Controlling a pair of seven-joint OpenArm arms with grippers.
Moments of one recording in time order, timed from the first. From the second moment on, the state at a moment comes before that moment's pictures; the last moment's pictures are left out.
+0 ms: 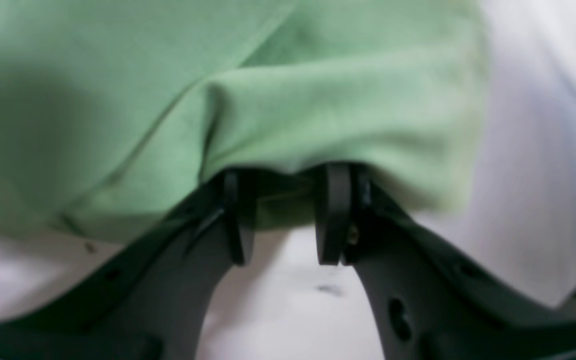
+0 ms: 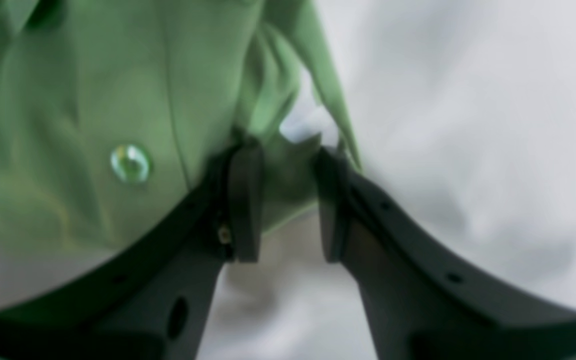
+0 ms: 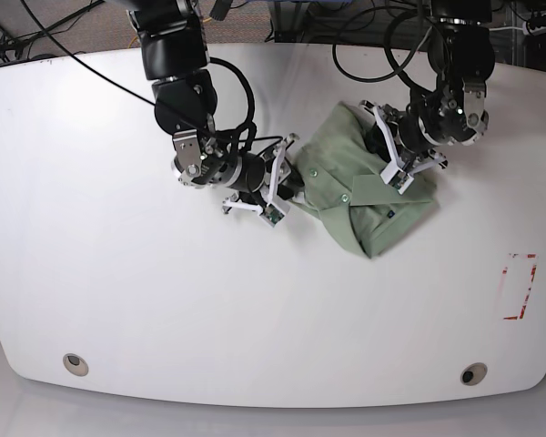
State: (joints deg) left arm 8.0 -12.5 -4.0 97.6 -19.5 -35.7 54.8; right arm 6.2 -0.2 -10.5 77.1 8.7 40.5 -40.8
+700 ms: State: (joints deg) left arm 0.6 -21.6 -10.4 101.7 -19.5 -35.5 54.9; right arm -1.7 -5.5 -19.2 84.8 9.4 40.7 -43.6
